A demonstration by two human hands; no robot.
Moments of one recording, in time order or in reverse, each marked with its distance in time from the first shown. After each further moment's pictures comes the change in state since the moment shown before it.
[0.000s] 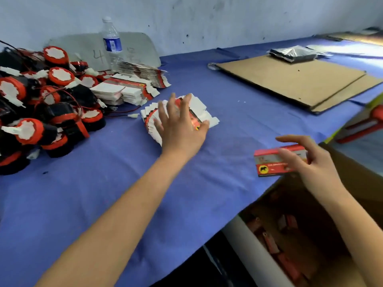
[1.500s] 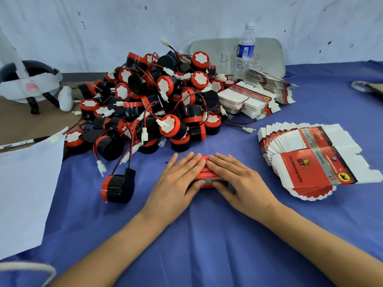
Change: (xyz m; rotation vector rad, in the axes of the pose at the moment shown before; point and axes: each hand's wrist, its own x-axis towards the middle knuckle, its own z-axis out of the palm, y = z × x) left_hand -0.086 -0.189 -0.127 0.439 0.062 0.200; right_hand 0.050 -0.059 0.300 -0.211 -0.571 -0.988
